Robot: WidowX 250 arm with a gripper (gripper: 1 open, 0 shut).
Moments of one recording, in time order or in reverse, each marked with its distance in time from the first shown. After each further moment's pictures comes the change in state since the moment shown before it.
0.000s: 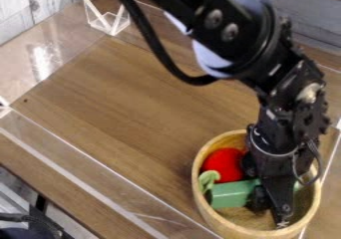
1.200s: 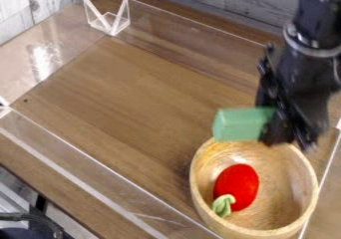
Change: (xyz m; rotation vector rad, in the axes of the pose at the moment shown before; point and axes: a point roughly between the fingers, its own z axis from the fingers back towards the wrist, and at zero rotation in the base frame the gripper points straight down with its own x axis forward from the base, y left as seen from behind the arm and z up) arm 0.011 0.025 0.102 0.037 0.060 0.041
